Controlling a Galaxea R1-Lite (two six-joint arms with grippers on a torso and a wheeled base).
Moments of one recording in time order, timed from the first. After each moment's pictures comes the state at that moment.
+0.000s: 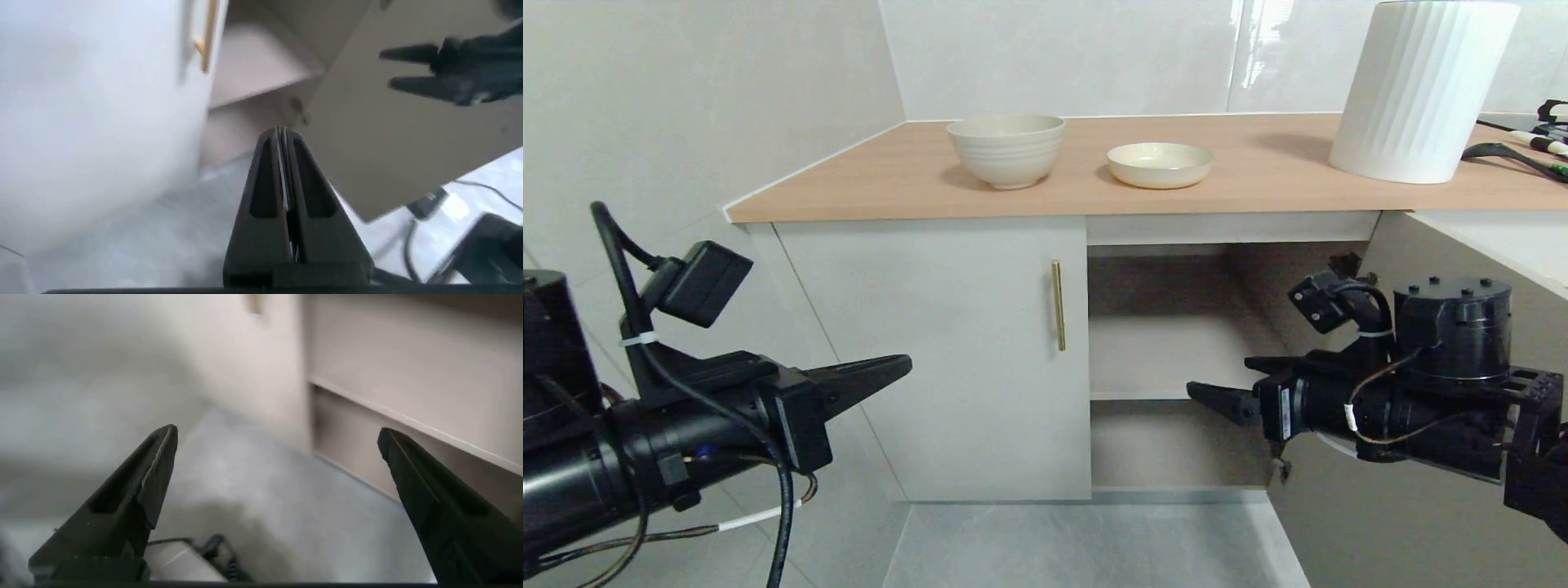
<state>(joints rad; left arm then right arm) -0.35 1.28 -0.56 -0.50 -0.33 -0.20 0.49 1.65 -0.67 -0.67 0.14 0.09</state>
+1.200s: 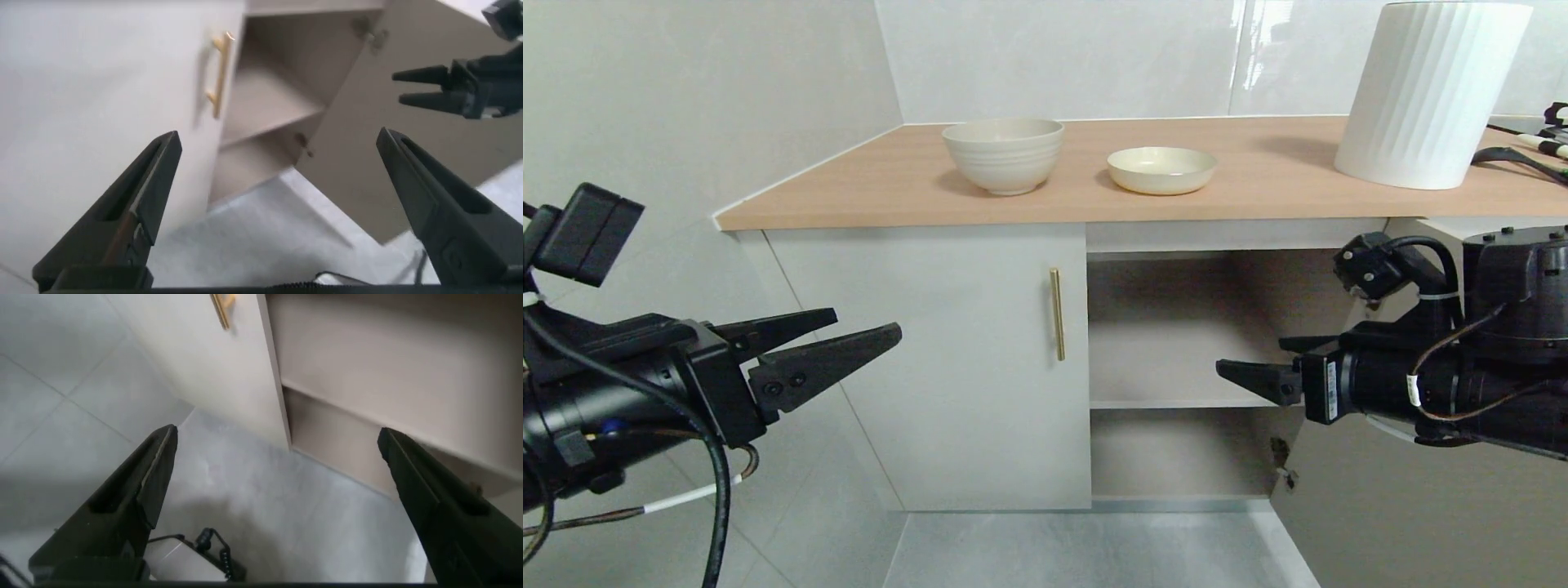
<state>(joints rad) -0.29 1.19 -0.62 -0.46 -0.36 -0.21 0.49 1.50 -0.77 -0.39 0.10 0.09</state>
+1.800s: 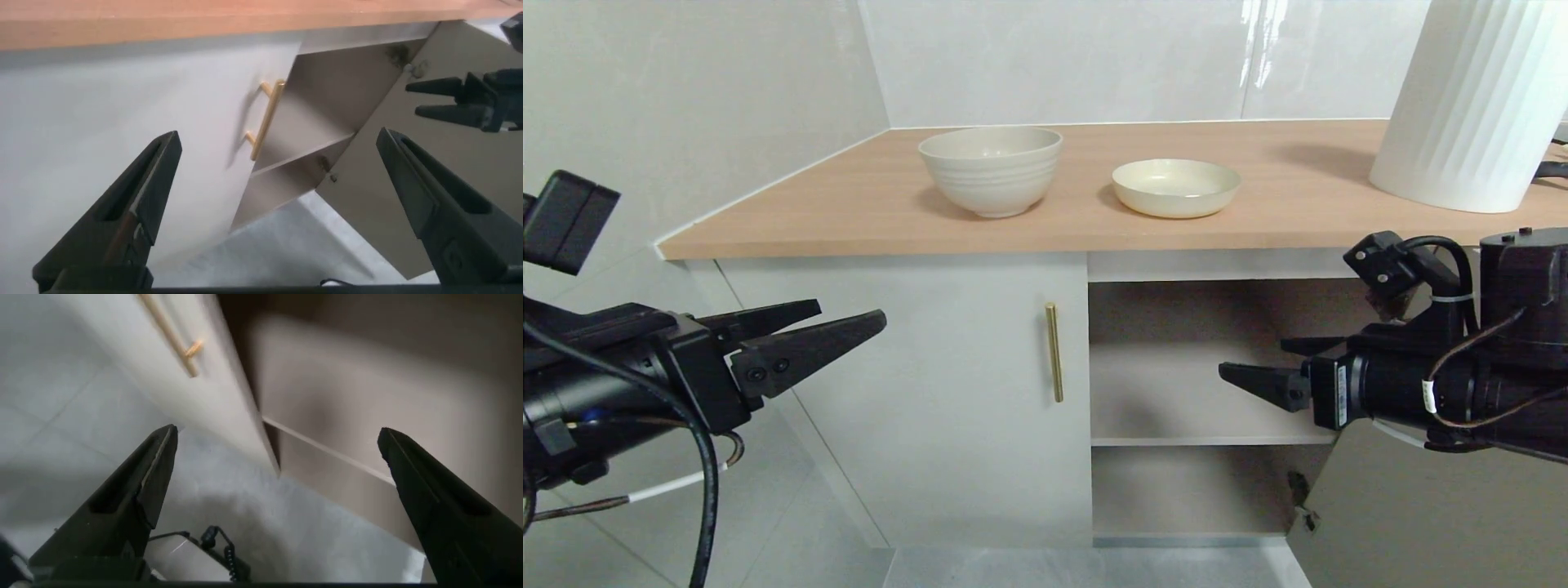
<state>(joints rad) -0.27 1.18 -0.64 -0.44 -0.36 -0.21 0.50 1.47 -0.75 -0.40 0.13 0.09</state>
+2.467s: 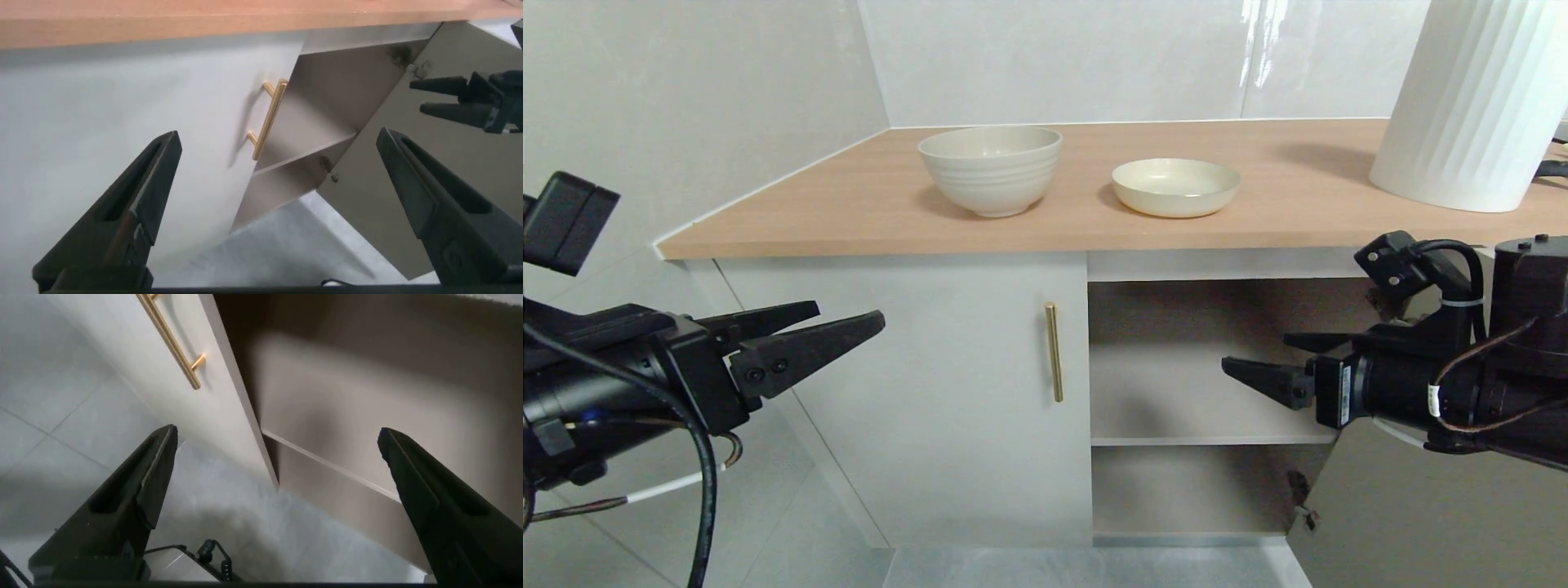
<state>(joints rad) -0.26 1.18 -0.64 -0.43 -0.36 -0.21 0.50 1.47 -0.70 -0.50 0.12 0.09</state>
